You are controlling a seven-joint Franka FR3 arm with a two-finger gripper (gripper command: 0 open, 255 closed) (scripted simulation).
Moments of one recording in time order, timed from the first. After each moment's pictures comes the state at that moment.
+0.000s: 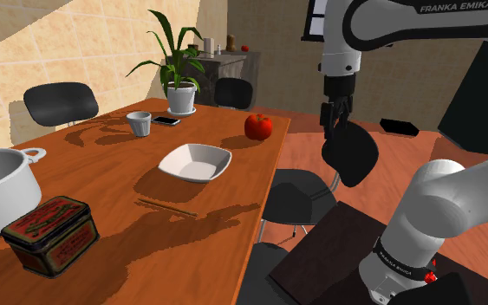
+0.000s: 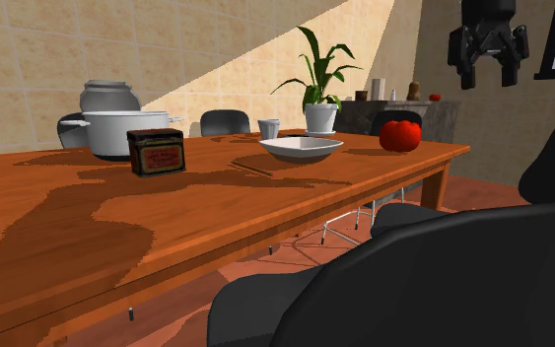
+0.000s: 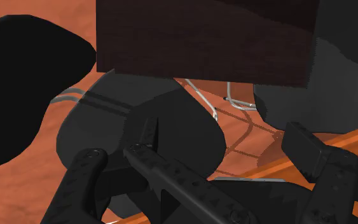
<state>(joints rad) 0.02 -0.79 0.04 -2.44 -0.04 1.46 0.02</state>
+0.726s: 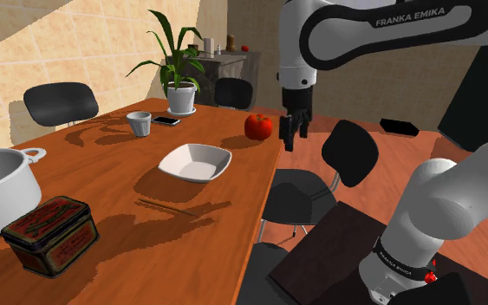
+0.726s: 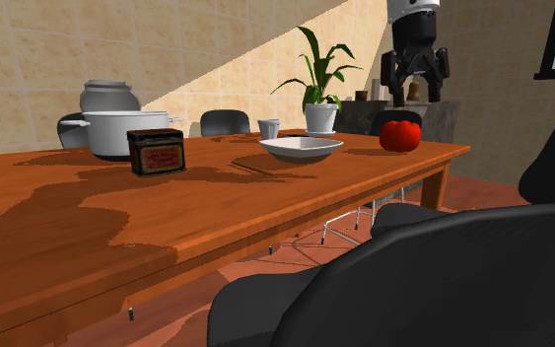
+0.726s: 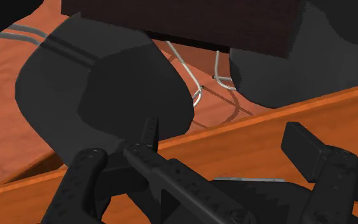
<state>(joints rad) 0.10 -0.58 0.20 -2.37 0.02 1.65 0.11</state>
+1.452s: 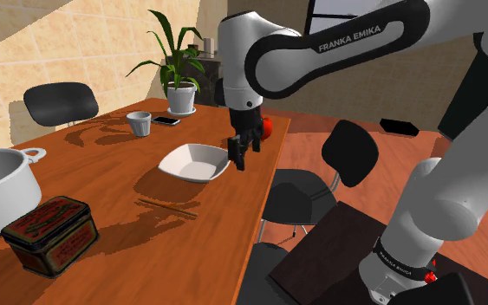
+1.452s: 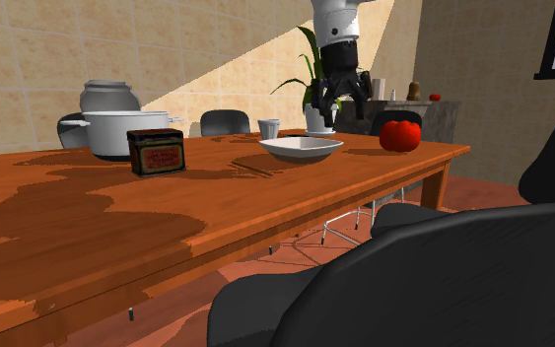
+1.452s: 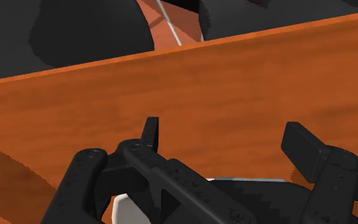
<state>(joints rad) 0.15 -0.25 0.38 -2.18 -0.04 1.84 0.25</state>
